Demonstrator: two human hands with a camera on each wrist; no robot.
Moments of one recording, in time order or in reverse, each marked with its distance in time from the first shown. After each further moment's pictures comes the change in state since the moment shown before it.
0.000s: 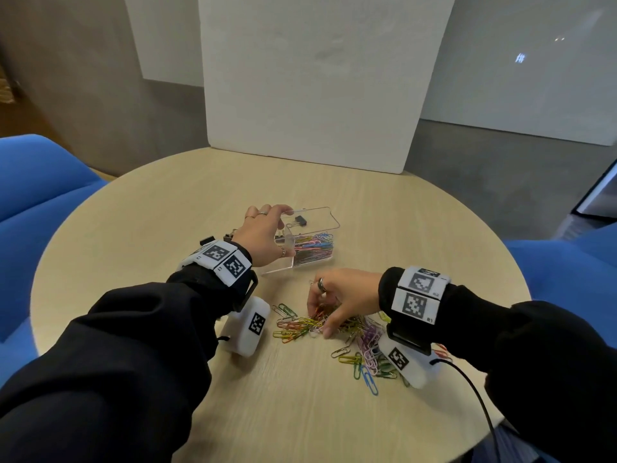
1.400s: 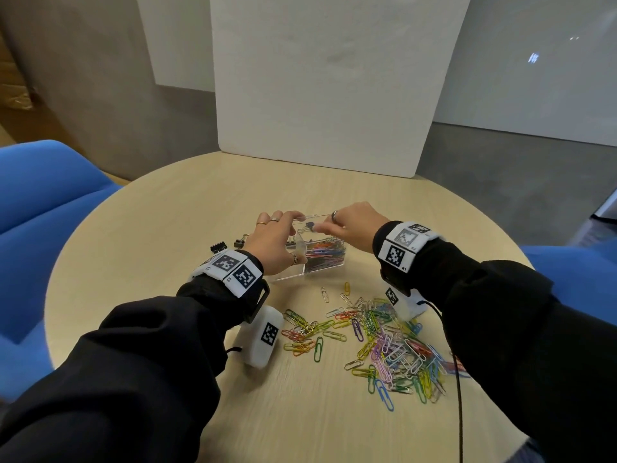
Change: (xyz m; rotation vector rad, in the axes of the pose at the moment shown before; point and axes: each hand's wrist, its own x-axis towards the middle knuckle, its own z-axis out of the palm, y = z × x) left_hand 0.000 0.000 0.001 0.012 0.015 0.004; right_hand 0.039 0.019 -0.068 -0.287 0.515 0.186
